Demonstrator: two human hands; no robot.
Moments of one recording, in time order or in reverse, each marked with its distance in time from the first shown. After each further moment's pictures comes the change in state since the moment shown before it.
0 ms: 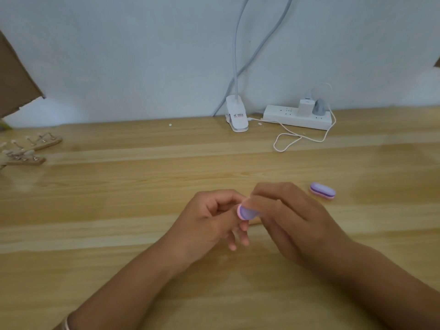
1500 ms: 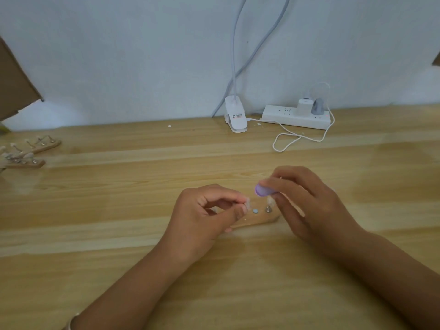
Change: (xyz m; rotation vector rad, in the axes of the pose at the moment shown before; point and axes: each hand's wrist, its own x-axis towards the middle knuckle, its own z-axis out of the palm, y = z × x) left_hand 0.001 -0.008 -0.004 0.199 0.264 0.159; right_hand -0.002 0.015 -0.012 -0.050 -0.015 0.199
